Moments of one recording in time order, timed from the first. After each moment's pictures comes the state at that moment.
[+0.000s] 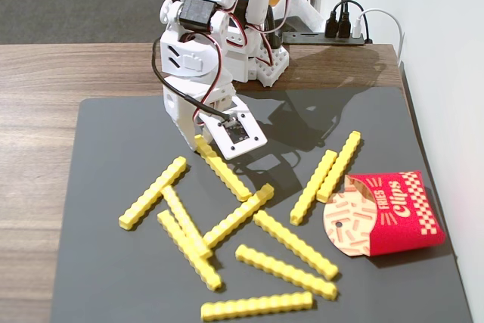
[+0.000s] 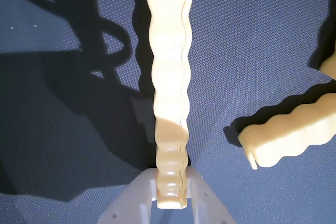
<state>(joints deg) 21.7 121.6 148.0 52.8 -144.8</state>
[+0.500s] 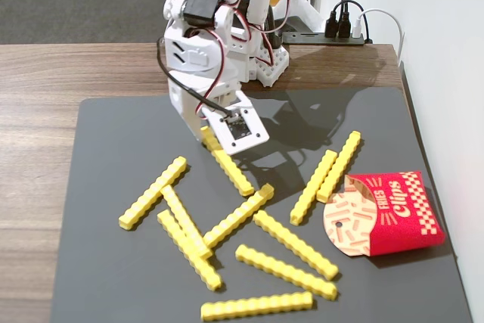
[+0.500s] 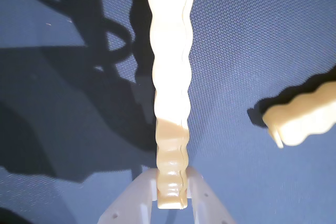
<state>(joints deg) 19.6 126.0 147.7 60.4 -138.1</state>
